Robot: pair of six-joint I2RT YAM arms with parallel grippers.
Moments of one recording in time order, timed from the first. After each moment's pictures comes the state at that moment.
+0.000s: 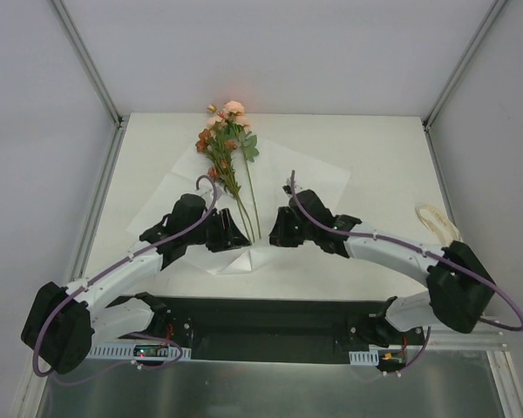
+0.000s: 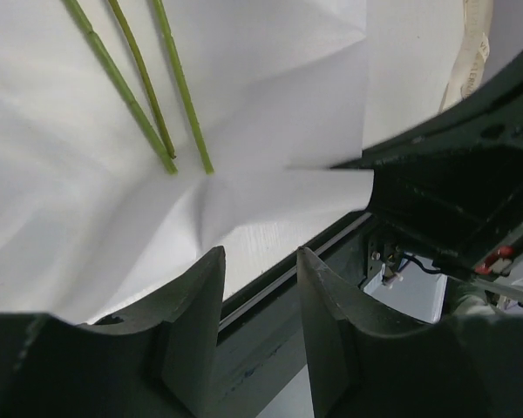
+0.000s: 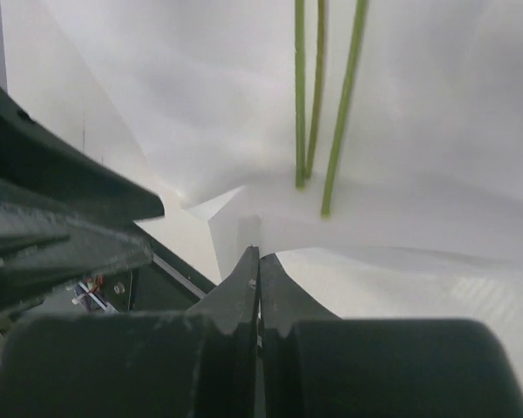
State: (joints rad) left arm -0.56 1.08 0.57 -0.19 0.43 -0.83; right arm 0.89 1.33 0.79 -0.18 -0.09 0.81
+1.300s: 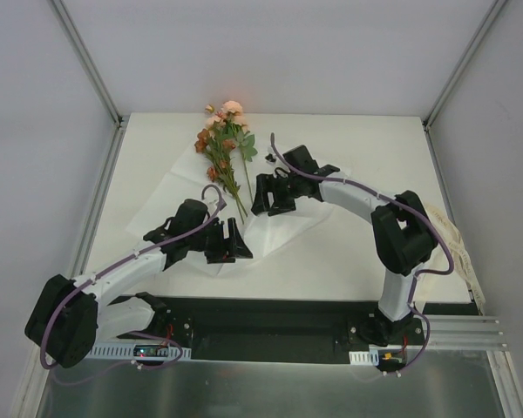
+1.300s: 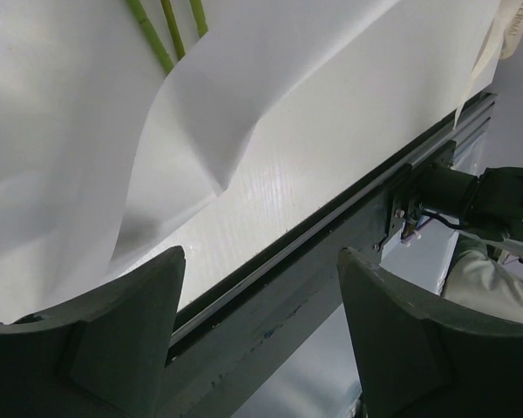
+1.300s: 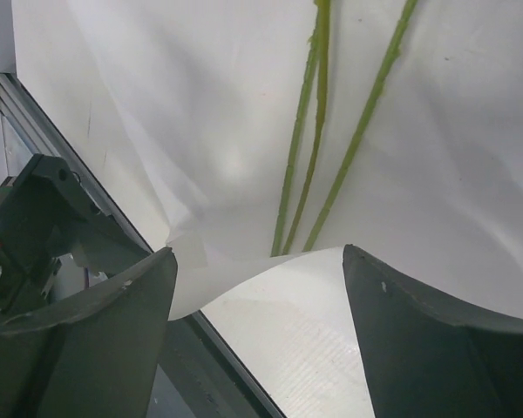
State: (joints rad) left arm -0.54 1.10 0.52 -0.23 0.51 -0.78; right arm 0.63 1.88 1.35 -0.39 -0.56 0.42
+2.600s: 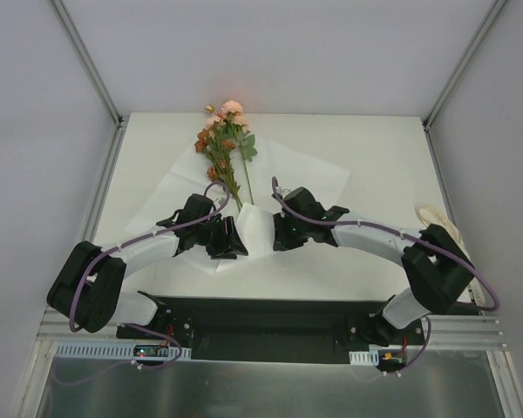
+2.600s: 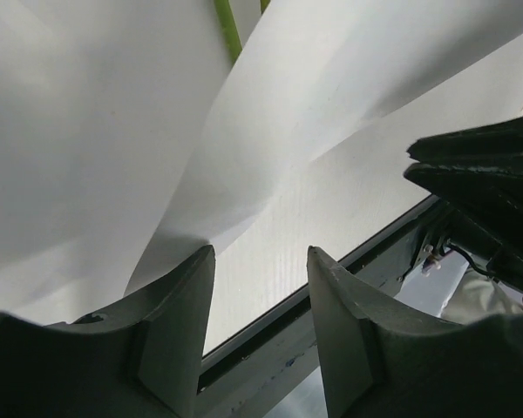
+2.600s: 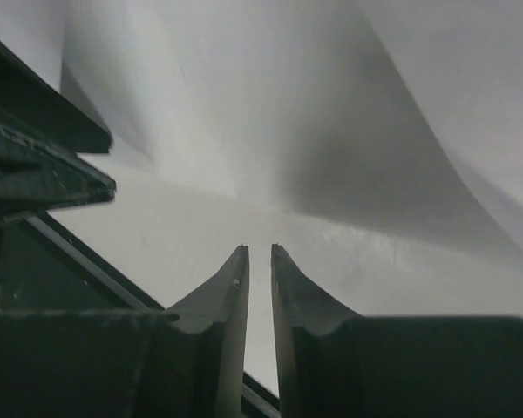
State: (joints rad) left arm -0.48 1.34 0.57 -0.17 0.51 -0.76; right arm 0.80 1.51 0.89 -0.35 -0.18 0.44
